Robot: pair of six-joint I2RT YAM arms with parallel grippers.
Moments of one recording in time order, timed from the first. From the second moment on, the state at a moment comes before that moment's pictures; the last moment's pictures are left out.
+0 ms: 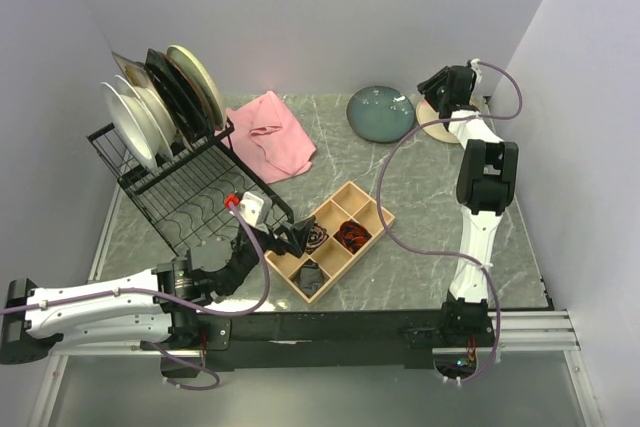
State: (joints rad) left arm -1.31 0.75 0.59 0.24 -0.71 -0.15; right arm -0.08 2.36 1.91 0.09 -0.08 0.78
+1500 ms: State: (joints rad) left arm -0.67 0.89 1.48 -0.50 -1.15 -0.32; right arm 0.58 0.74 0.84 -0.24 0.10 0.59
